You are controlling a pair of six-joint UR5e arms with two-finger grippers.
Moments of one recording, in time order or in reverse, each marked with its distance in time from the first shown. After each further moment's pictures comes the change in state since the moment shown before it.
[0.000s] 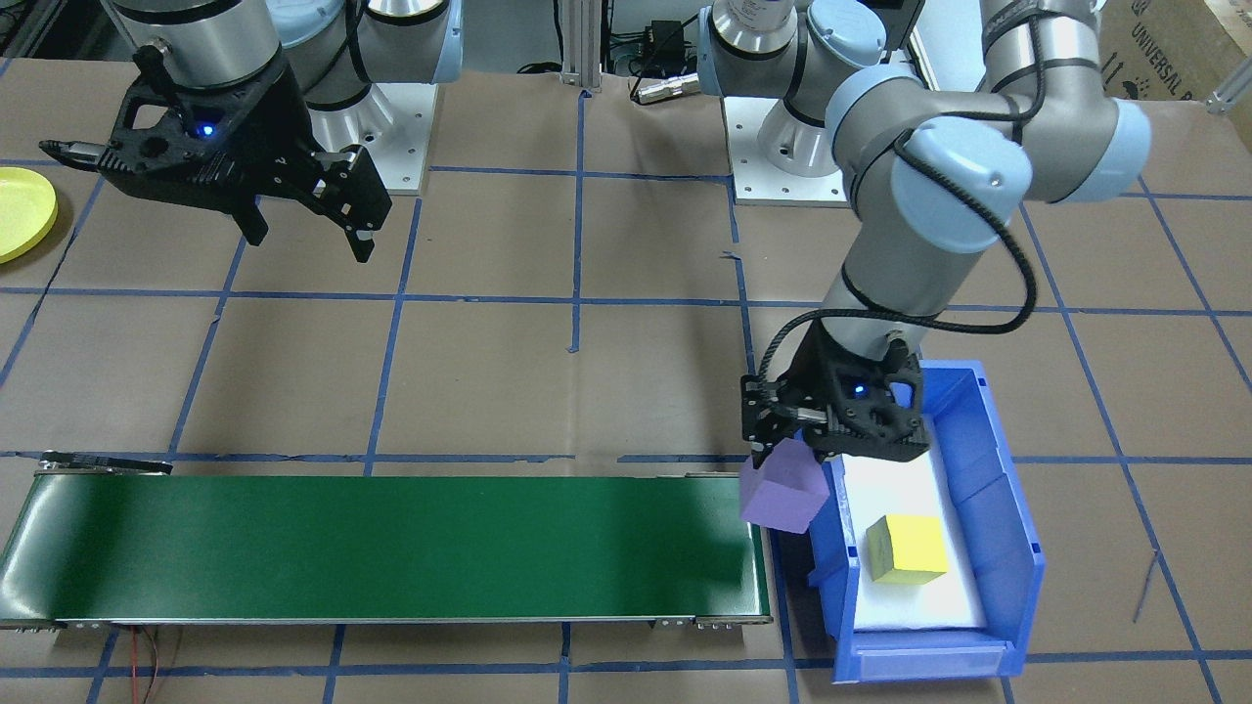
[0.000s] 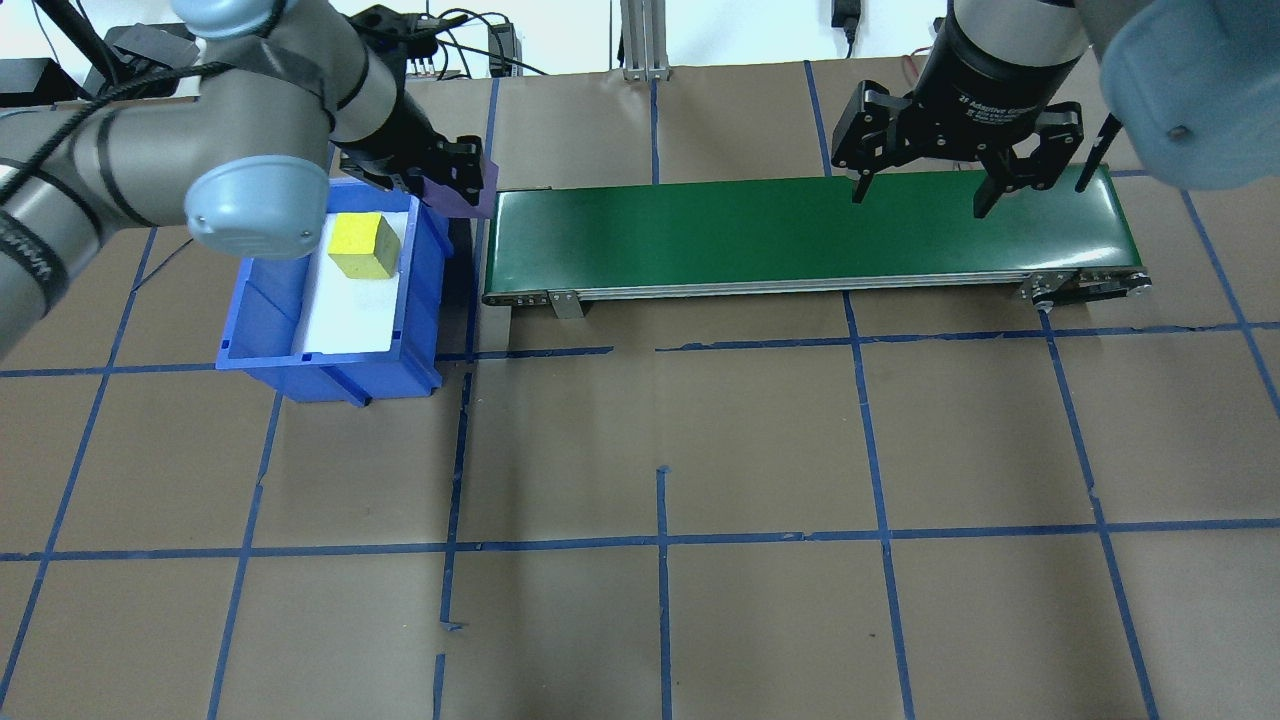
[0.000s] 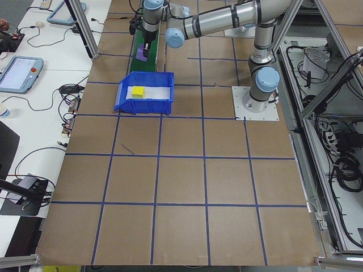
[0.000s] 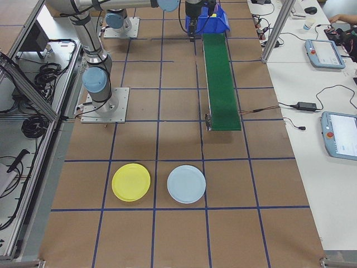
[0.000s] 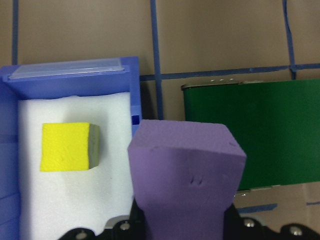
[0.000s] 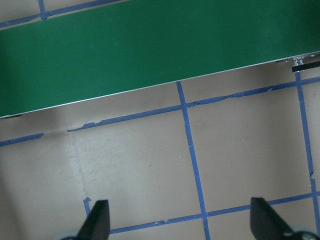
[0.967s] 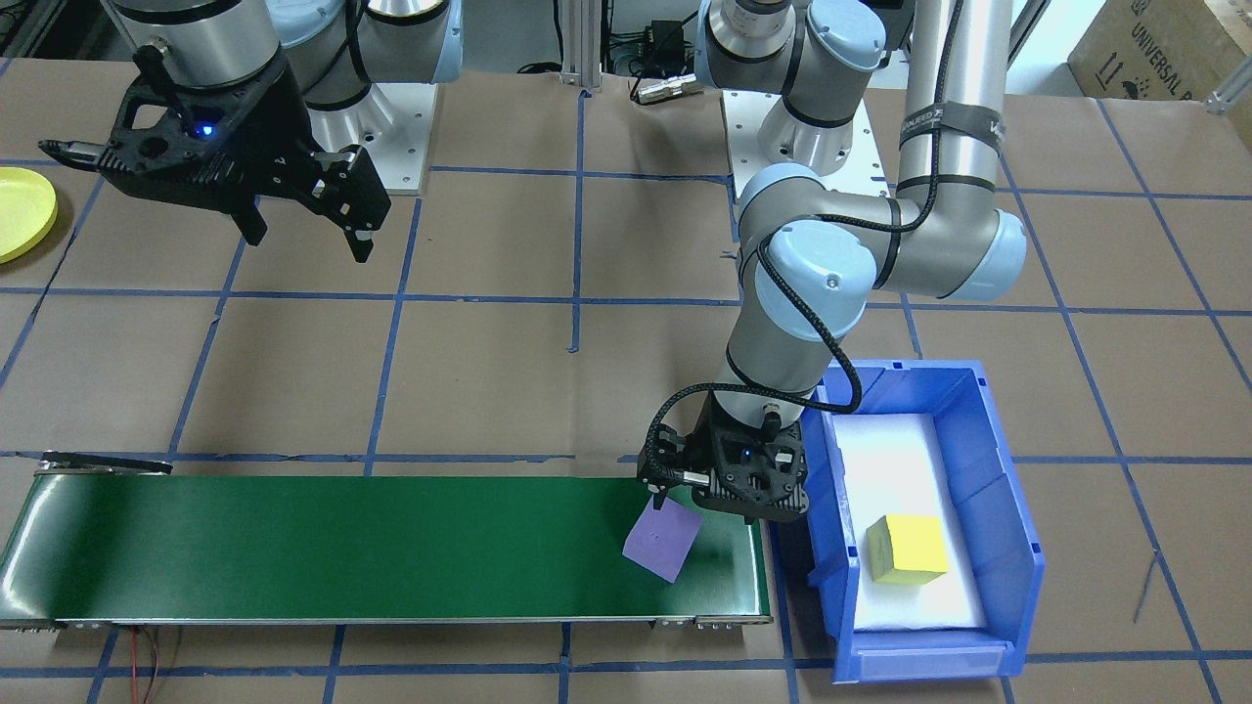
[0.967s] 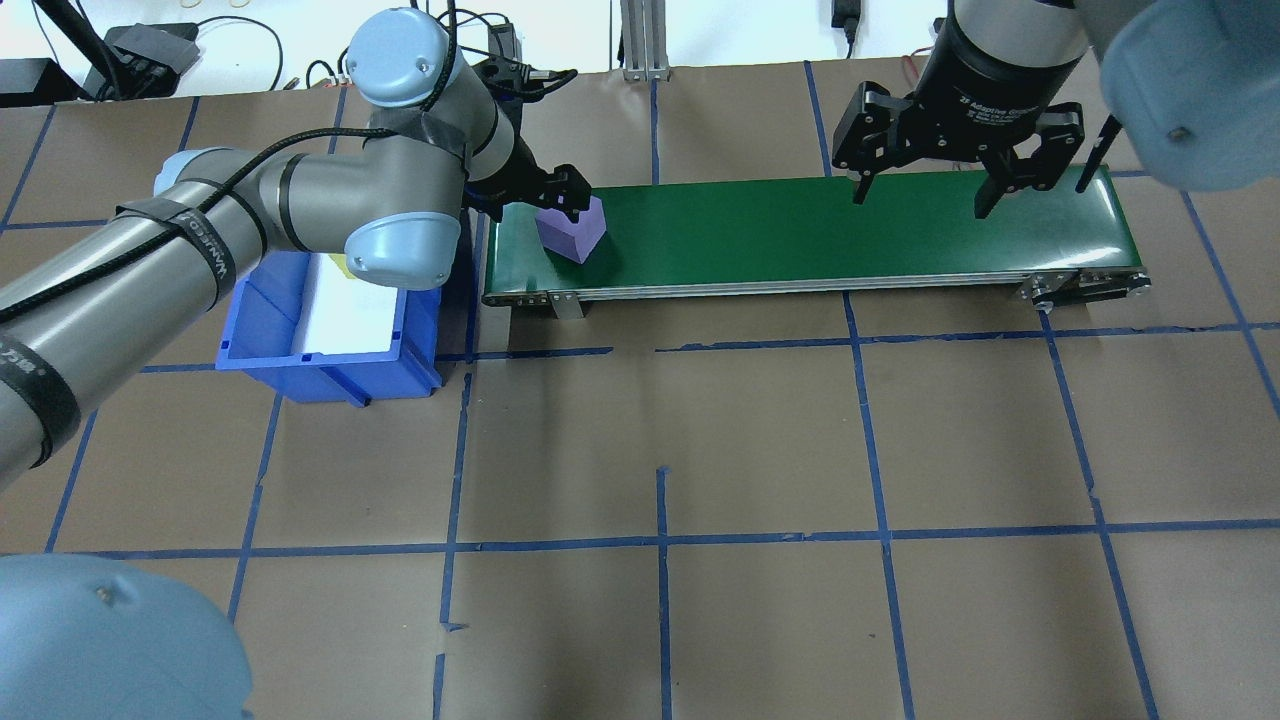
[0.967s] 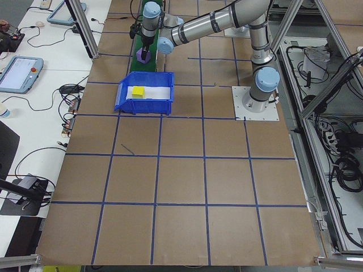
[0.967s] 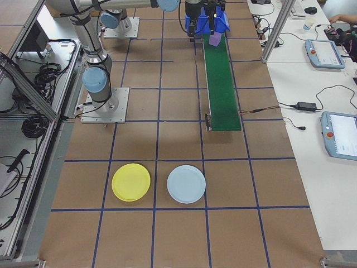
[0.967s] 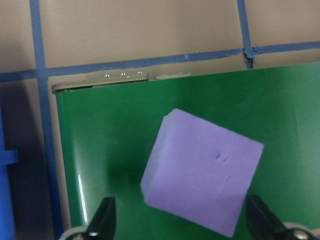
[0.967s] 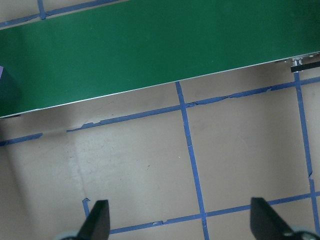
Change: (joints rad) left arm -0.080 -0.115 0.017 0.151 0.042 -0.067; right arm -0.002 0.000 0.000 0.000 -0.004 -0.002
